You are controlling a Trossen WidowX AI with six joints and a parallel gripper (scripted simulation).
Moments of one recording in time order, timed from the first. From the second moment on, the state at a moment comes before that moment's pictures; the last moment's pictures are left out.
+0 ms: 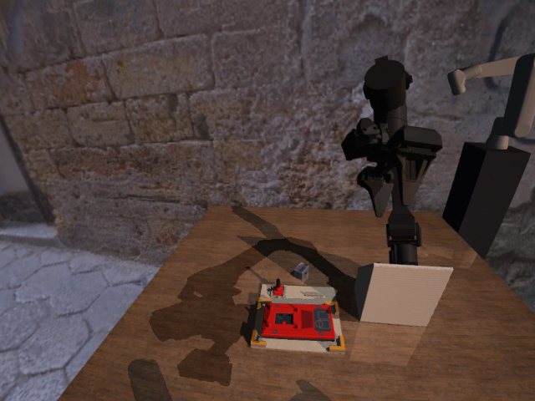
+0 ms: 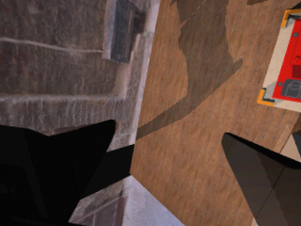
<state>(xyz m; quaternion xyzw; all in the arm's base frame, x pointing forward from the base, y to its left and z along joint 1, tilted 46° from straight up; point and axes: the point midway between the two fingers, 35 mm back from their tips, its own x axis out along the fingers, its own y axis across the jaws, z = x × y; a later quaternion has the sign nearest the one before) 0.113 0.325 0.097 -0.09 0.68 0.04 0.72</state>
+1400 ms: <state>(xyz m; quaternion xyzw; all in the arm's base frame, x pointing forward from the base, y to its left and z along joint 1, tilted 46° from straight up) 0.320 0.025 0.066 -0.50 0.63 0.08 0.59</state>
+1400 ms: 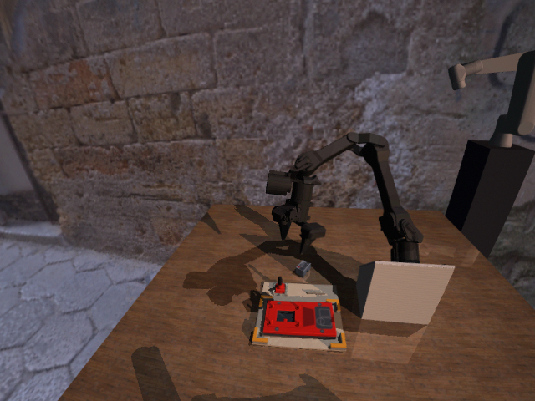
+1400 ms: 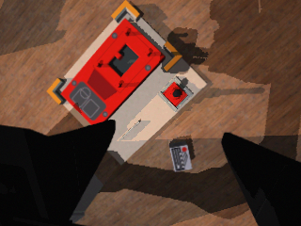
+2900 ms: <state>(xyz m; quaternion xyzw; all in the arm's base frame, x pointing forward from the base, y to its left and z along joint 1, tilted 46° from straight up) 0.305 -0.135 0.025 -0.60 0.67 0.11 0.42</state>
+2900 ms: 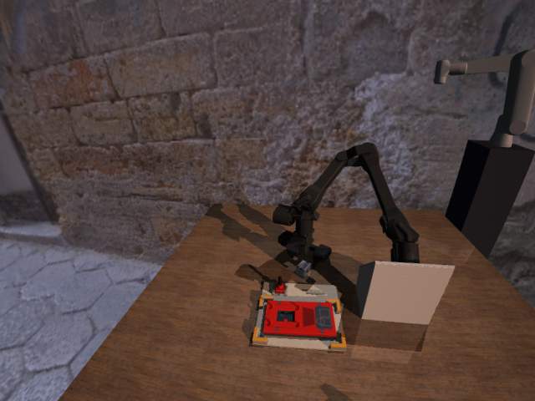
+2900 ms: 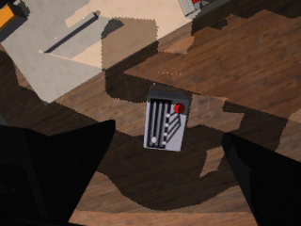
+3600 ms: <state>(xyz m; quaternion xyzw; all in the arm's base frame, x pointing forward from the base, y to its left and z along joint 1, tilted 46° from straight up) 0.304 -0.147 0.012 -0.60 0.68 0.11 0.41</state>
